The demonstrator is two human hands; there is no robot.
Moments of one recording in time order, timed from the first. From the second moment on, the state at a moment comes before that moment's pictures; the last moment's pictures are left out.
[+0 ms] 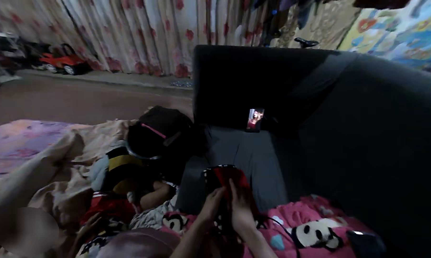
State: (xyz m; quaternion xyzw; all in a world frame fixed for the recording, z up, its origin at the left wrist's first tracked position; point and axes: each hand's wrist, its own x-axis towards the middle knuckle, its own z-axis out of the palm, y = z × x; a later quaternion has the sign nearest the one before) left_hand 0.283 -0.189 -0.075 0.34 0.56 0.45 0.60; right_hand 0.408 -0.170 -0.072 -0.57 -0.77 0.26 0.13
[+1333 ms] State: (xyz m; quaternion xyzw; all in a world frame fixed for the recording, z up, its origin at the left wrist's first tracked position) left_hand 0.256 -0.189 -0.016 0.19 0.56 0.60 0.53; right_hand 0.398 -0.090 0.020 -0.47 -0.58 0.60 0.28
